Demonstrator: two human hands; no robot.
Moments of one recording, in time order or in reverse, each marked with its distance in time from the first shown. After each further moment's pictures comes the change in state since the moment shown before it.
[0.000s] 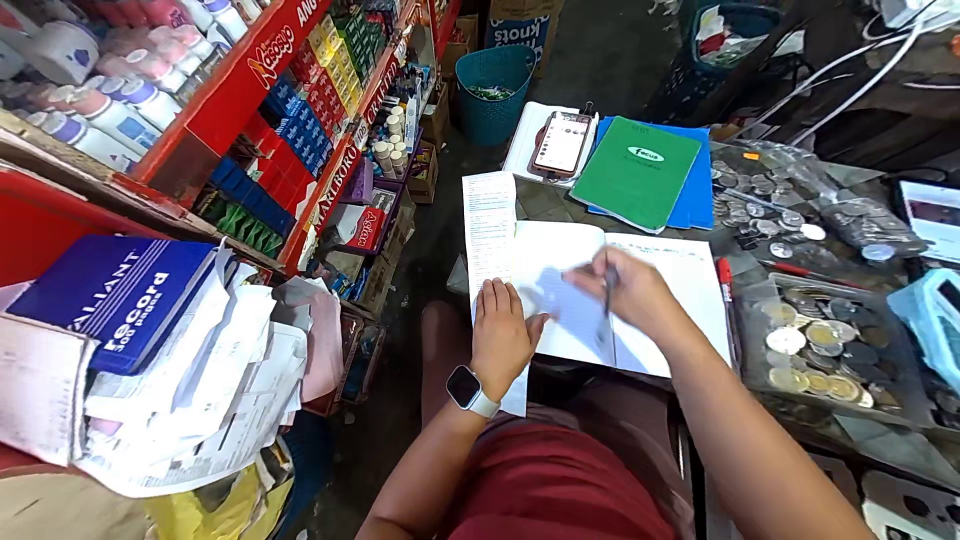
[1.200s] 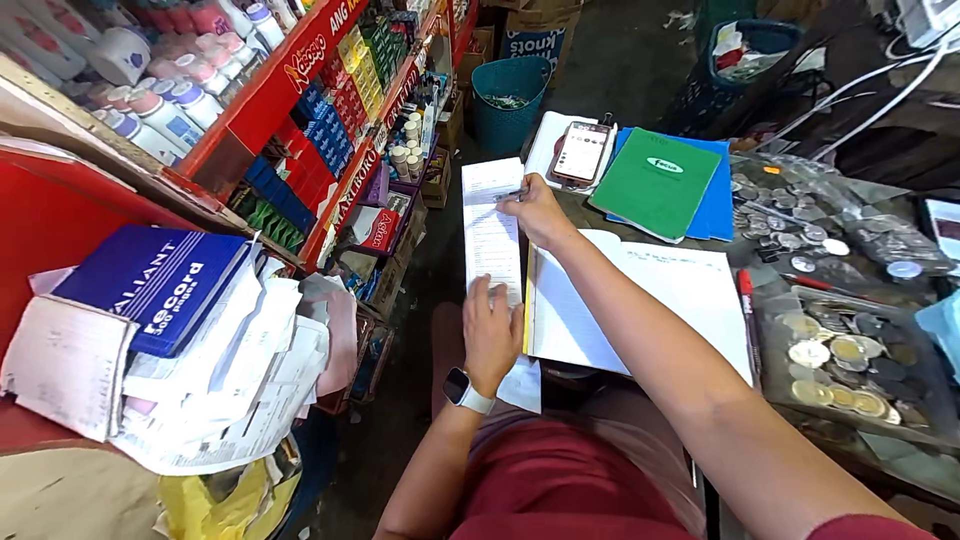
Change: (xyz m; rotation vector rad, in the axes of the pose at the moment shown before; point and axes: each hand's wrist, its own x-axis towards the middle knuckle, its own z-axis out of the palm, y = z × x) left_hand -0.007 -0.032 -0.006 -0.235 0.410 -0.068; right_hand 0.158 -0.035 0.091 0.737 0.025 0.078
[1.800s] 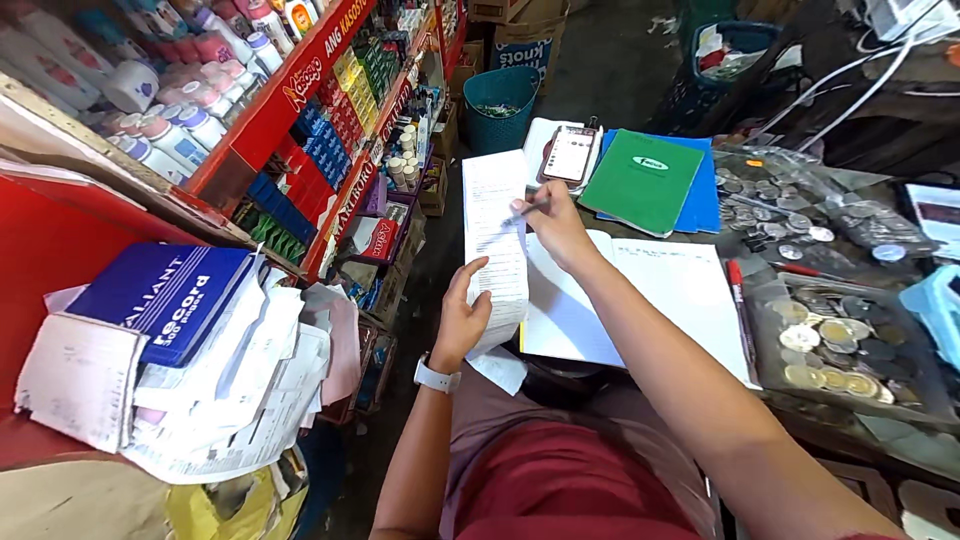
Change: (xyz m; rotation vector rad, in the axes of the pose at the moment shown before) left_hand 0.038 -0.028 -0.043 -0.761 -0.183 -0.091; right_hand -0.058 -0.025 -0.019 -0.164 0.091 -0.134
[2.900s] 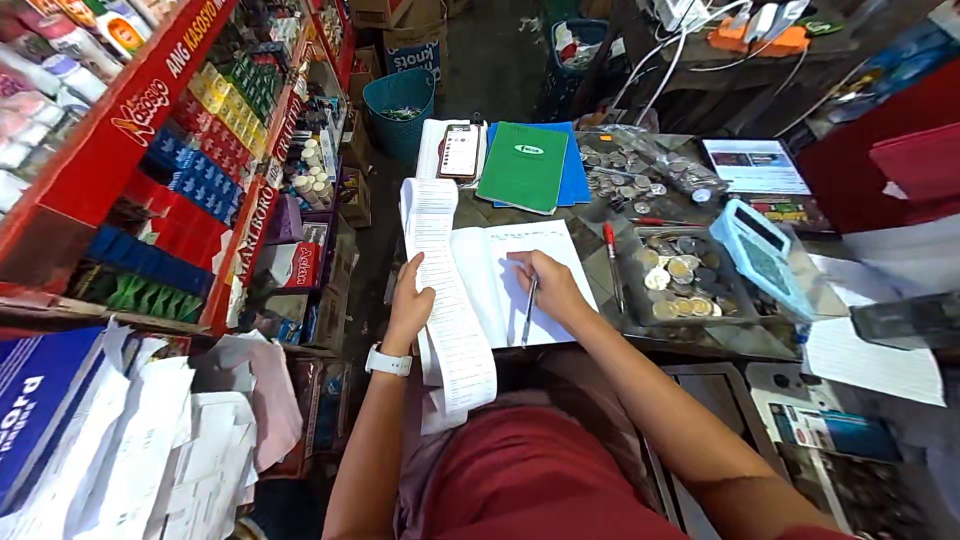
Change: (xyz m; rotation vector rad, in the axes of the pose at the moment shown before) left_hand 0.039 -0.015 0.032 0.148 -0.208 -0.331; right_hand -0.113 0.085 -0.101 -0.682 0.088 -0.289
